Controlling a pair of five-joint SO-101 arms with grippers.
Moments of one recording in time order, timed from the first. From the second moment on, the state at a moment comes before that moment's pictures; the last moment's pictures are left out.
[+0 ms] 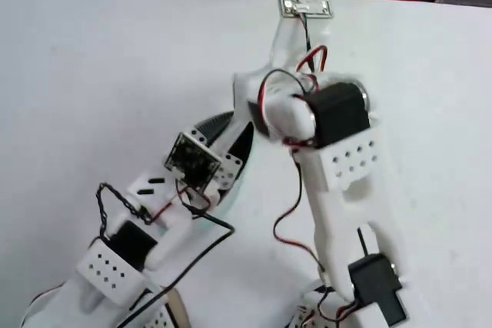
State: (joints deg) left arm 31.2 -68.9 73.4 15.0 -8.3; right arm -27.8 -9.0 -28.4 98.8 -15.9
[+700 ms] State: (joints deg) left arm 28.6 -83.9 57.6 47.8 0.8; right arm -28.7 -13.8 -33.4 93.1 24.0
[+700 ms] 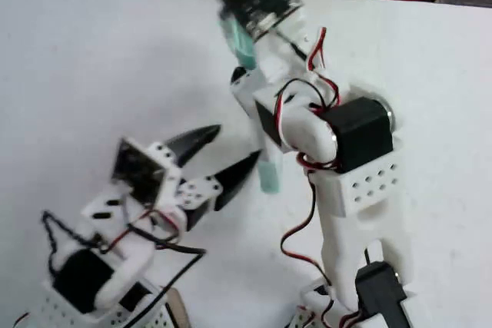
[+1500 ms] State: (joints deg) left arm -1.1 -58.4 49.5 43.7 -10.7; right arm -30.2 -55.3 21.9 80.1 33.1
